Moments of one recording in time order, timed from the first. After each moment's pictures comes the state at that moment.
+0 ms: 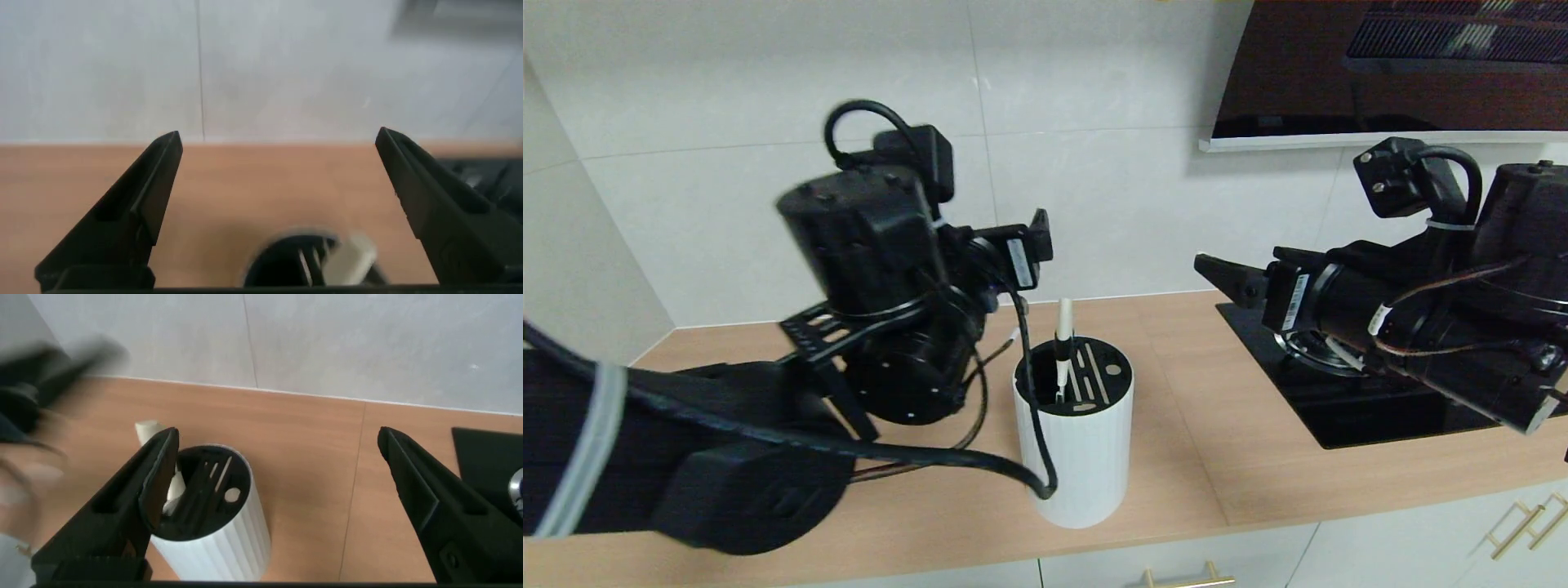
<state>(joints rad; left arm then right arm) -0.73 1.76 -0.97 -0.92 0.67 -0.09 0.61 1.54 -0.84 -0.71 -0.17 0.12</state>
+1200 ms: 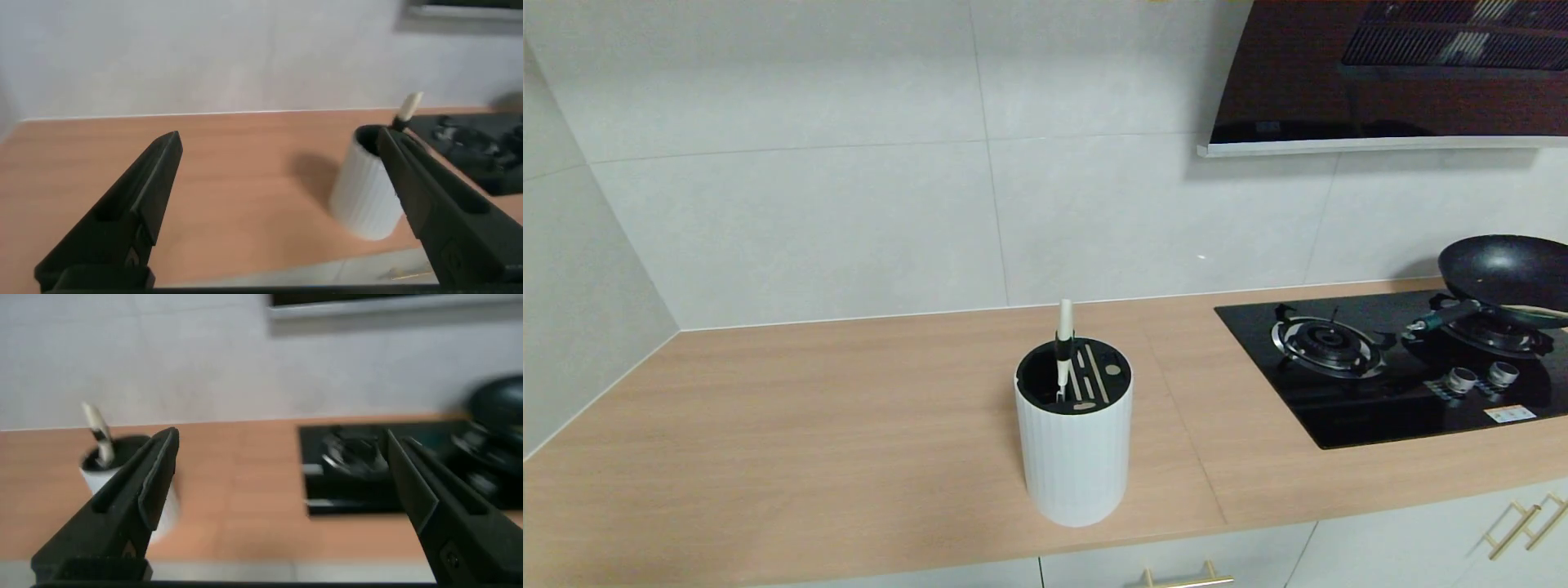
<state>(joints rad) -0.26 0.33 -0.63 0.21 0.22 -0.07 0.21 0.36 -0.62 0.14 -0.12 0.04</state>
